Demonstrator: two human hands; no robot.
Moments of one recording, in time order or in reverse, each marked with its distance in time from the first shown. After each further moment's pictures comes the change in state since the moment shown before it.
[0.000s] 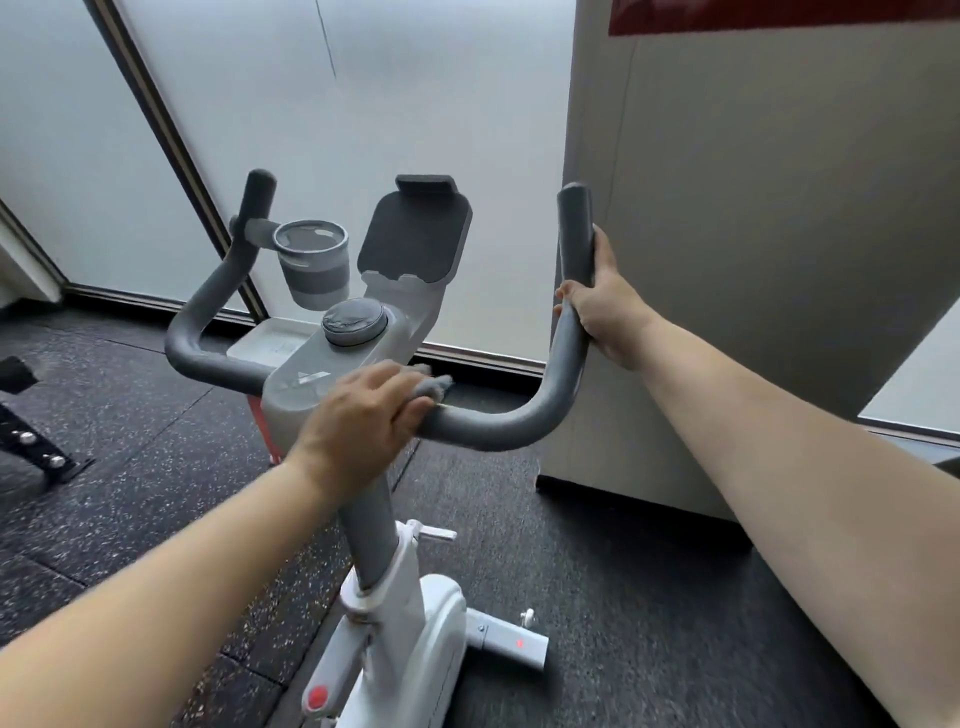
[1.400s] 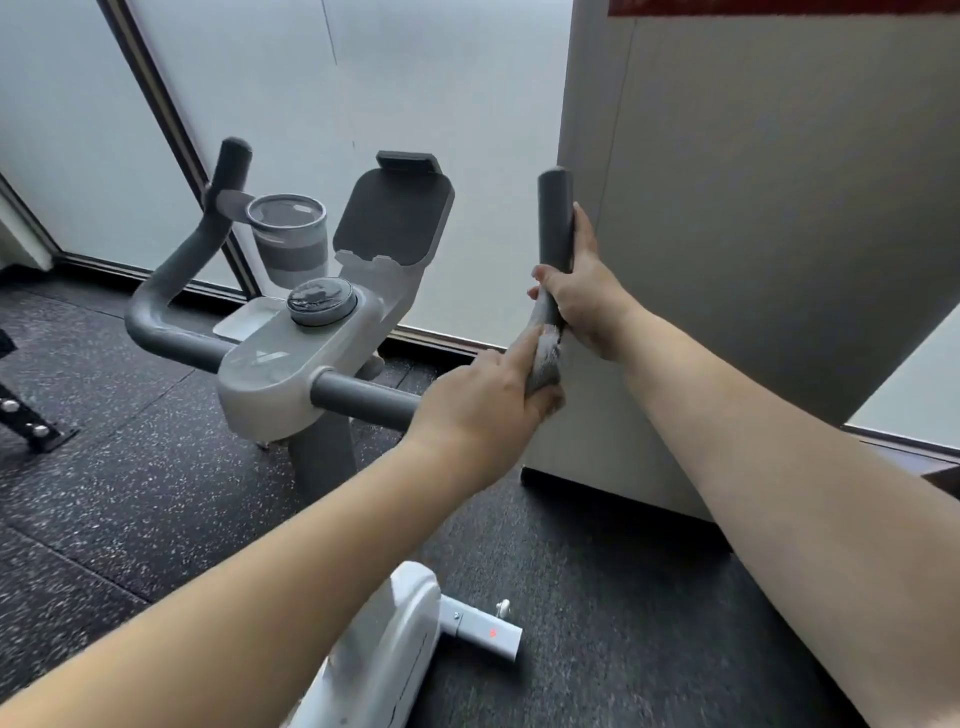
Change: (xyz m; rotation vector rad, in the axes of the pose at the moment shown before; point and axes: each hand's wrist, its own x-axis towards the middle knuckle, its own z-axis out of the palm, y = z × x) left_hand 0.057 0.116 0.036 -0.041 -0.105 -0.275; right_hand 0.001 -0.001 -0.006 0.023 -0.066 -0.016
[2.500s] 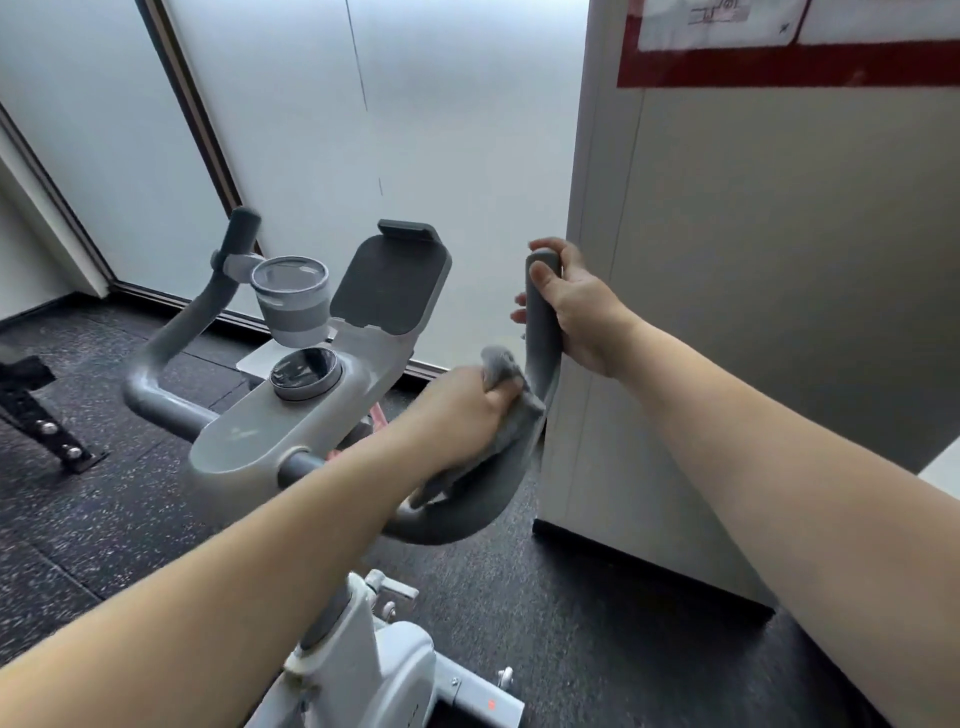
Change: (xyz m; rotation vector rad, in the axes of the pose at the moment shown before) left_hand 0.078 0.004 -0.035 -0.493 -0.112 -0.379; right_hand 0.056 -0.035 -0.024 0.211 -0.179 0.003
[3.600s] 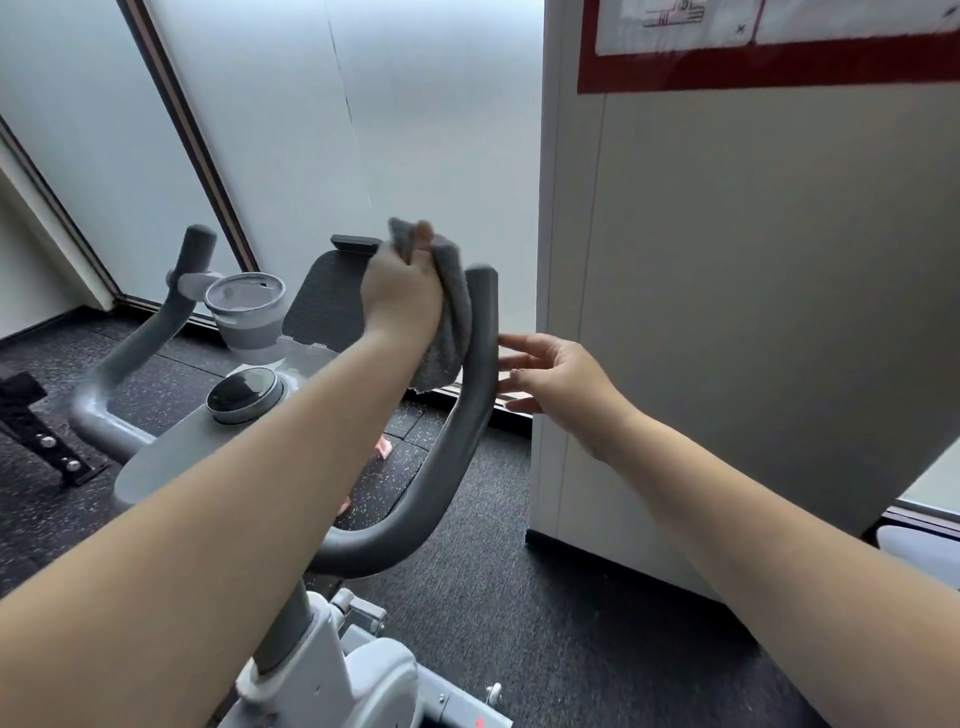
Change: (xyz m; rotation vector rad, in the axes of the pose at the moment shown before) left_hand 0.099 0.054 -0.002 -0.347 0.585 0.043; right_hand -0.046 0.027 -0.044 -0.106 -0.074 0.061
